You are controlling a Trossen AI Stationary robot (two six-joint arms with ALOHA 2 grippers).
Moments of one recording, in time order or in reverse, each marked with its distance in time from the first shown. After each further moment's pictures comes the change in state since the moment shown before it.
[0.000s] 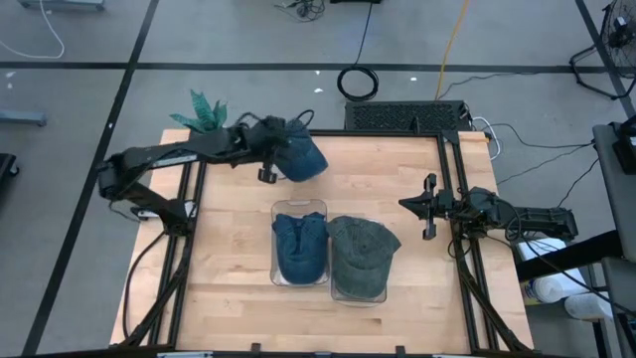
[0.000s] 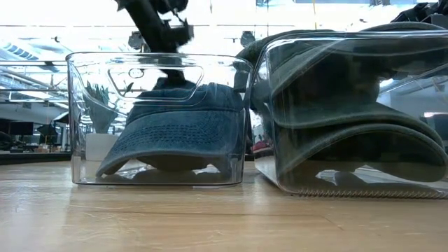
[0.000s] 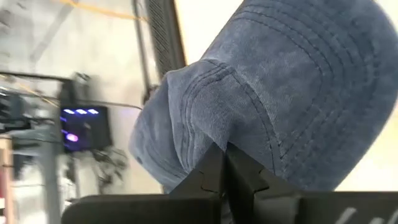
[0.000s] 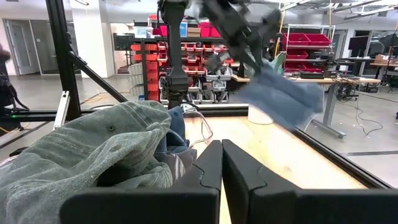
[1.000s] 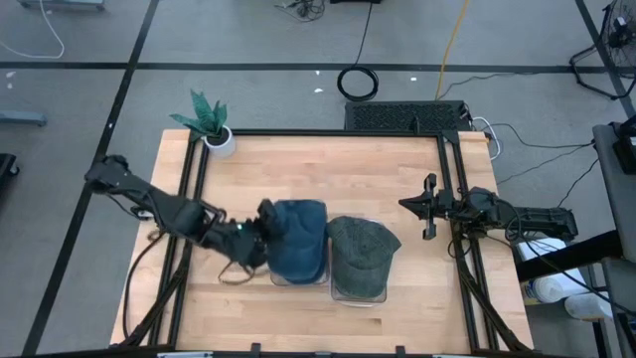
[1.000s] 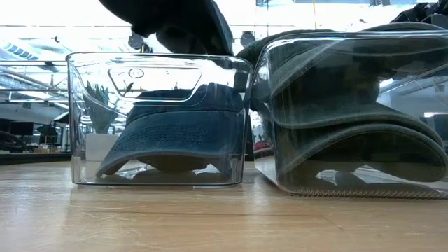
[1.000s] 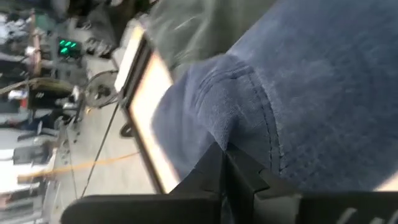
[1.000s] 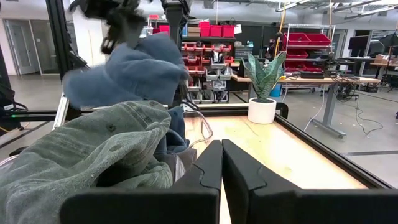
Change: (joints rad) left arm -0.828 -0.140 0.001 -0.091 -0.258 -0.141; right arm 0.000 0.000 0.000 0.000 0.000 0.000
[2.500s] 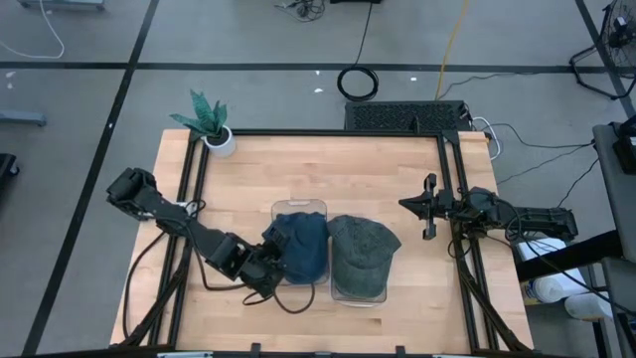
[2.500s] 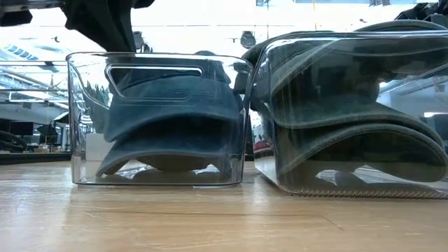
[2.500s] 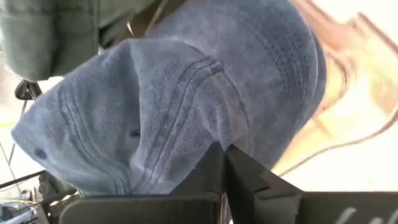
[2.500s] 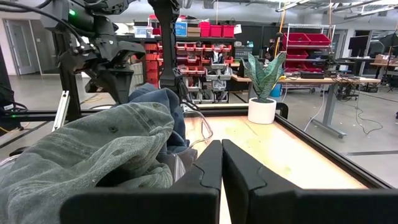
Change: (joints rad) left arm -0.080 0.294 0.000 -0.134 0.031 -0.369; right arm 0.000 0.000 0.000 0.000 0.000 0.000
